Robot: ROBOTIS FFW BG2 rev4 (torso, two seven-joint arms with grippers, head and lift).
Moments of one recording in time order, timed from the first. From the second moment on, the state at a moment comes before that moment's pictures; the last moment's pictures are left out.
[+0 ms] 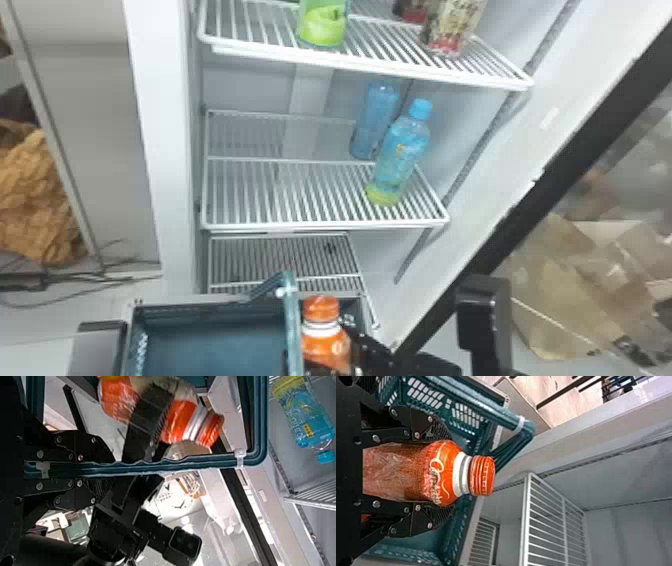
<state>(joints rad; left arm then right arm) 0.44 0.22 -0.11 -2.35 1.31 1.28 -0.26 0.78 -0.15 -0.08 -2.87 -0.27 1.17 0.38</state>
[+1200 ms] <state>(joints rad) 0.44 0.22 -0.11 -2.35 1.31 1.28 -0.26 0.75 -0.15 -0.07 -2.77 -0.30 1.07 0.42</state>
